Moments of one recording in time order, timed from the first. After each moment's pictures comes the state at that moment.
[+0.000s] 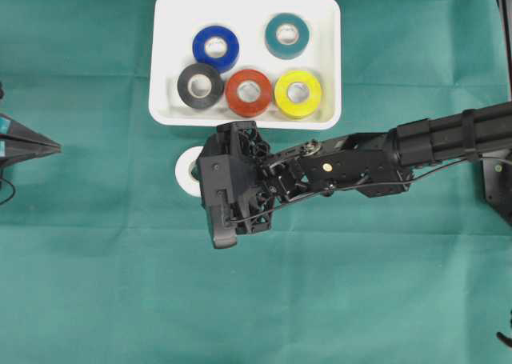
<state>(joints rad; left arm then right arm) 0.00 -1.37 1.56 -0.03 0.01 -0.01 0.07 0.36 0.34 -0.69 0.07 0.68</state>
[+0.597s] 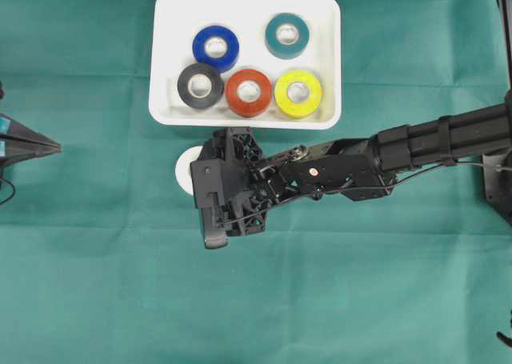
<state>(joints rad) 0.00 -1.37 1.56 -0.03 0.01 -0.01 0.07 0.43 0.31 -0.67 0.09 0.68</state>
